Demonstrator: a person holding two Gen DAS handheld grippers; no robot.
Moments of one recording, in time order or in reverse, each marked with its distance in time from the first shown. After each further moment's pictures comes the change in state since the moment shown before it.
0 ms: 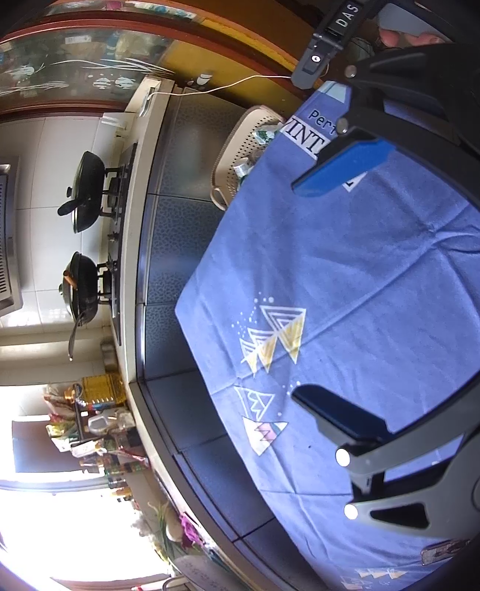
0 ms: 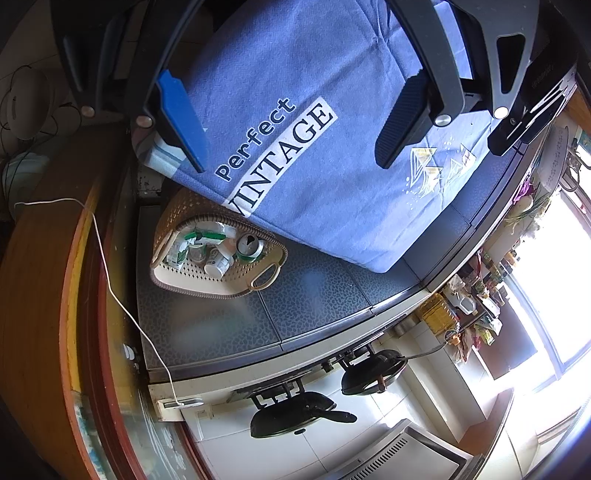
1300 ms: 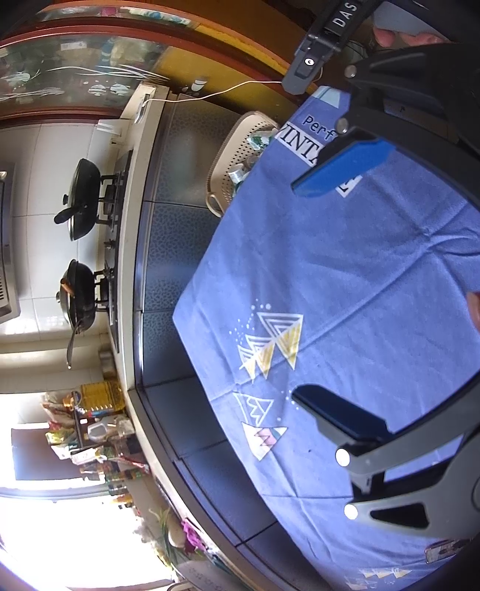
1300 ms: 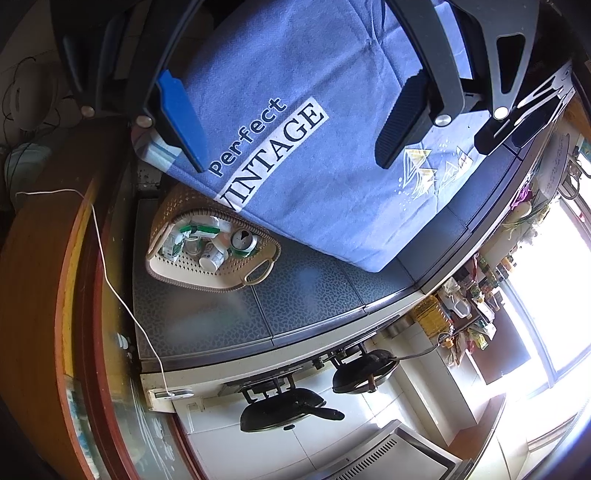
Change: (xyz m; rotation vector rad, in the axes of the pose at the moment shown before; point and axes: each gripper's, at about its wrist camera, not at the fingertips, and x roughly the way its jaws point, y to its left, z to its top) left arm 0.001 -0.002 0.002 0.021 0.018 -0.030; right arm -0.008 0.014 0.002 -0.030 -0.007 0.003
